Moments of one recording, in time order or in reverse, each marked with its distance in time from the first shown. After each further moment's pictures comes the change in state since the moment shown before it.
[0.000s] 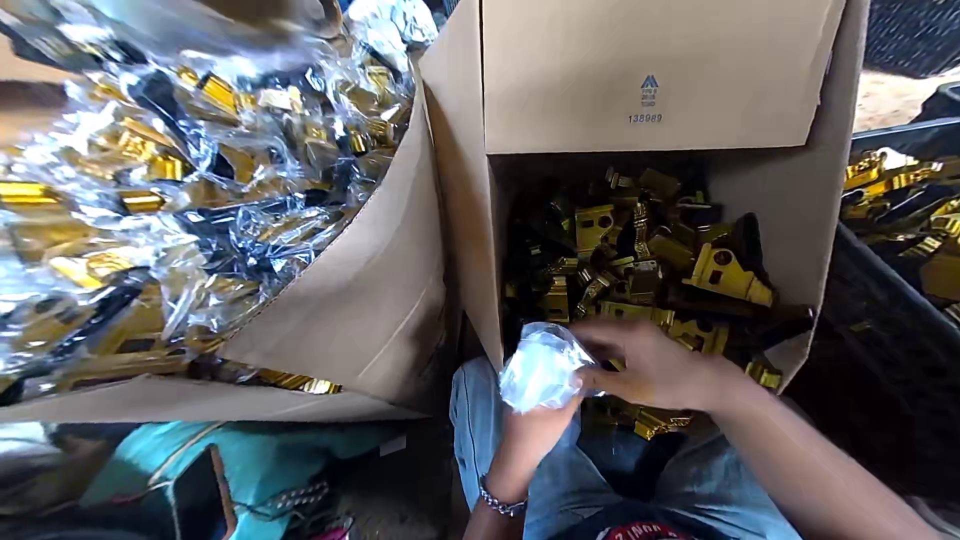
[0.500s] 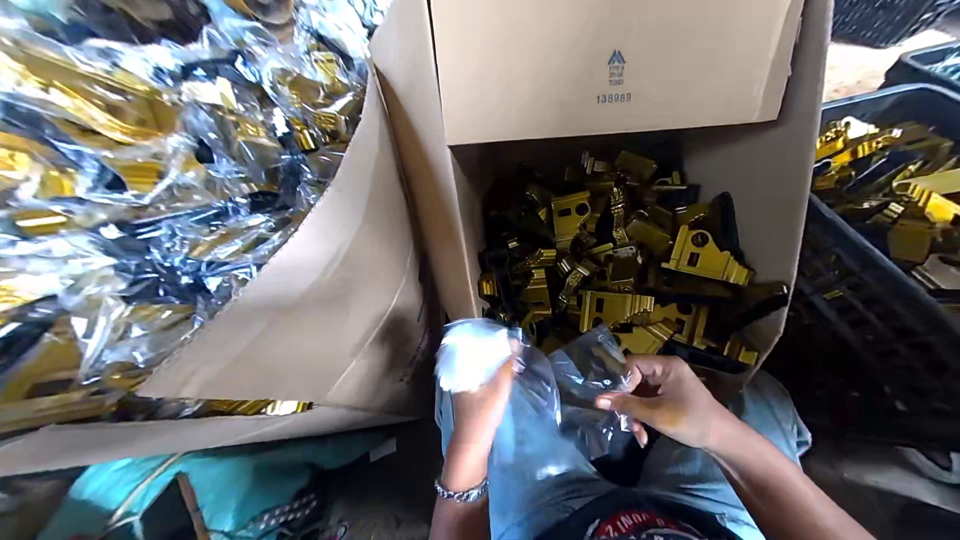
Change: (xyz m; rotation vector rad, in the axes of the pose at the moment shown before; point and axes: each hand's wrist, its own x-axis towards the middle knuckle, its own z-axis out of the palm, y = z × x) left_hand 0.023 -0.017 -0.013 -0.176 0.021 -0.123; right_hand -0.072 0.021 0.024 0.403 0.184 0.393
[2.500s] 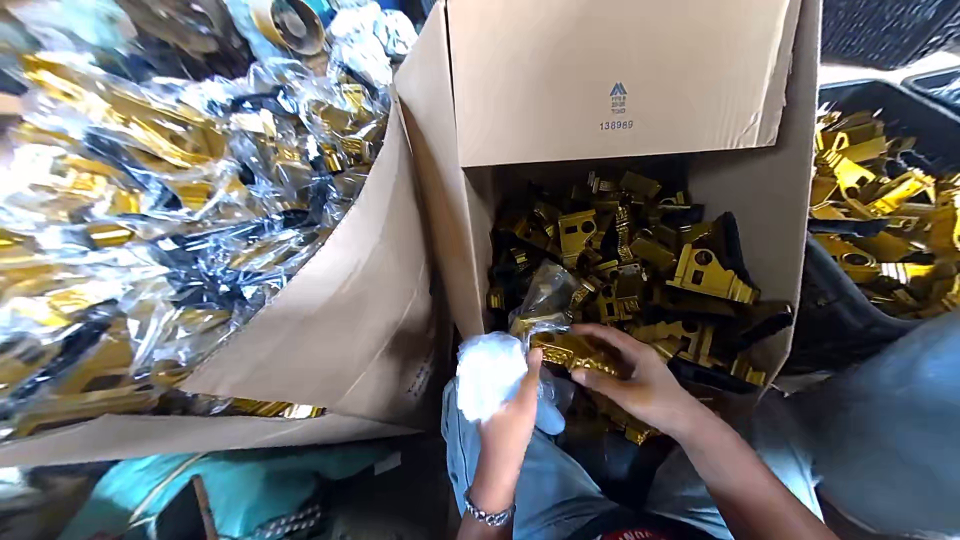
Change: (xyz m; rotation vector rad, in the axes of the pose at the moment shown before) left_hand -0.005 0.010 0.031 0.051 0.220 0.270; right_hand 0.042 -0.006 0.009 -0.189 0.077 -0.151
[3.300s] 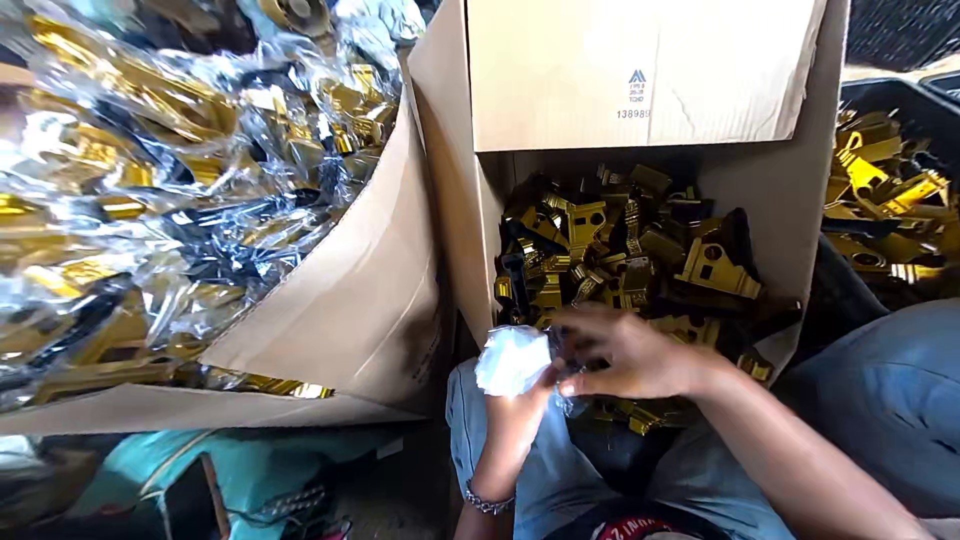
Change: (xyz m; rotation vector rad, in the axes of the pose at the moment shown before) left_hand -0.003 0.003 -0.015 -0.173 -0.131 -0.328; right_hand 0.030 -0.041 -0.009 -0.134 -0.329 -0.081
